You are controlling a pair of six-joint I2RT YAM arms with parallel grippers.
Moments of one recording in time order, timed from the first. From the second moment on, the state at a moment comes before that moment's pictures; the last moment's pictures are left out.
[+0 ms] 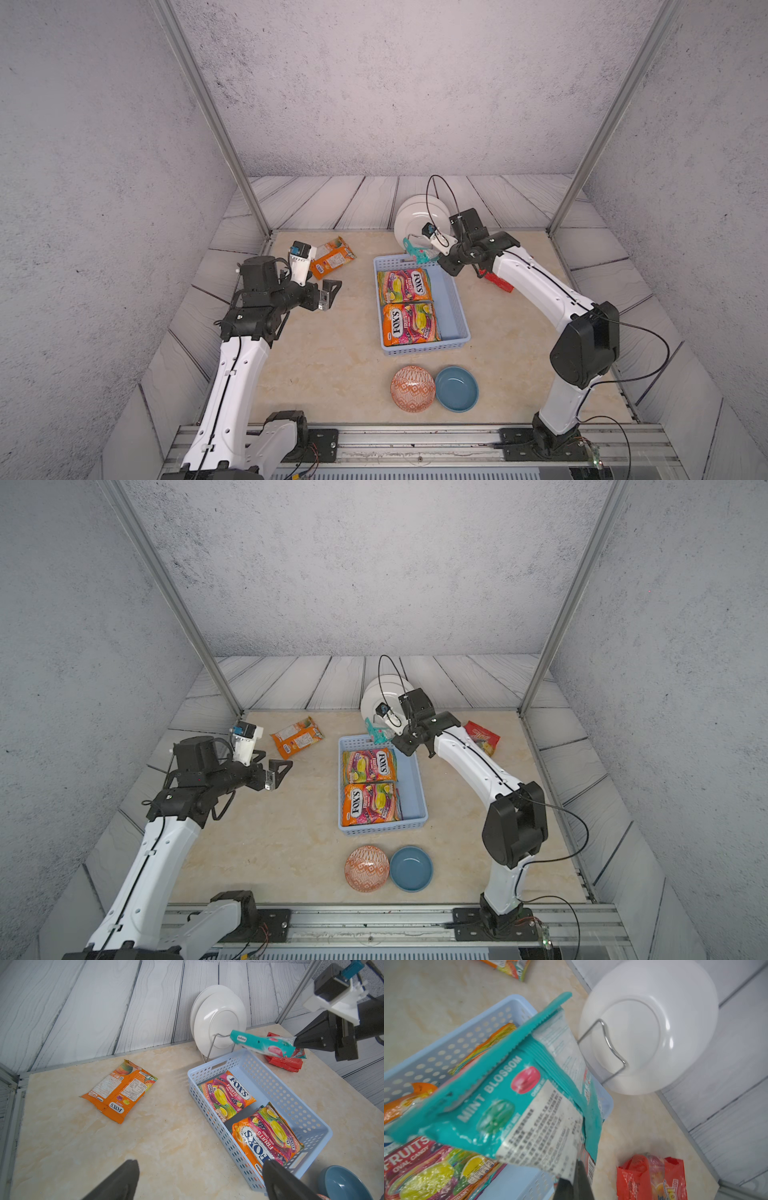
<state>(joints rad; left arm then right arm) 0.02 1.00 1.01 -0.58 0.52 0.15 0.54 1.80 1.70 -0.75 0.00 -0.53</state>
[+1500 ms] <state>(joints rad) 0.02 0.99 1.01 -0.57 0.52 0.15 0.75 2.07 1.59 -0.46 0.36 -0.55</state>
